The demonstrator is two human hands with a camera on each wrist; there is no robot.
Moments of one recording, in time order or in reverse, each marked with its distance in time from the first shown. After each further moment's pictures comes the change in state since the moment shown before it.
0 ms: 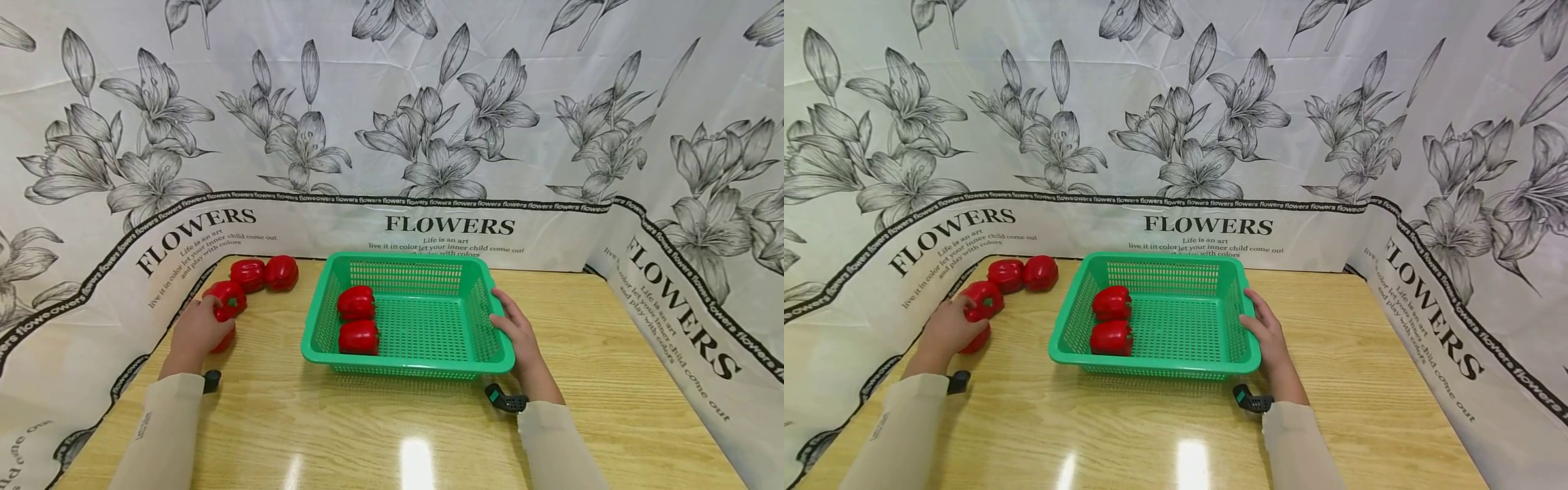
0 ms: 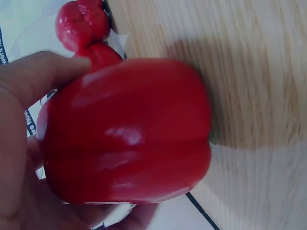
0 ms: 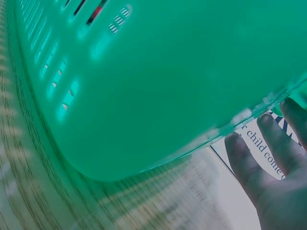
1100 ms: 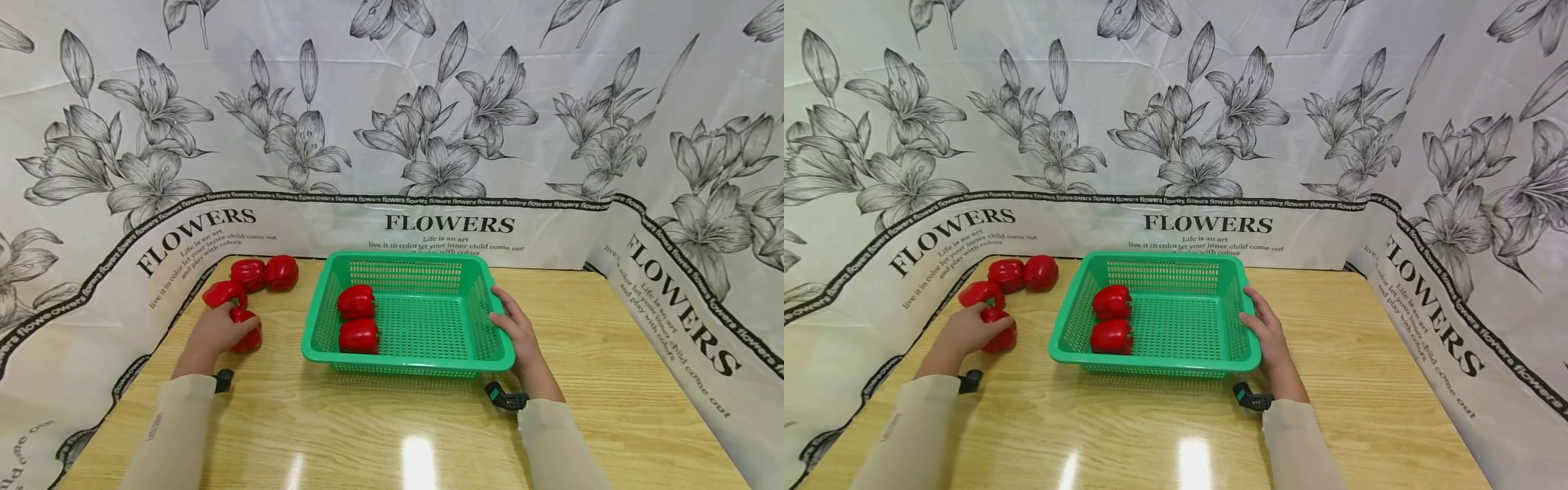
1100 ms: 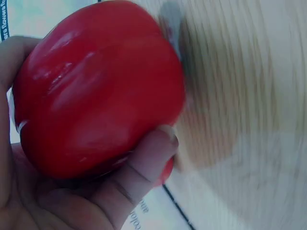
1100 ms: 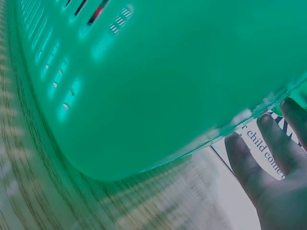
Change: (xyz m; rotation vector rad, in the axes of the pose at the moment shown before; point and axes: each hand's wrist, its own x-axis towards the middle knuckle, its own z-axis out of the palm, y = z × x) left_hand -0.004 0.021 0.013 -0.073 -0.098 0.023; right_hand 0.000 0.000 0.000 -0.026 0.004 -0.004
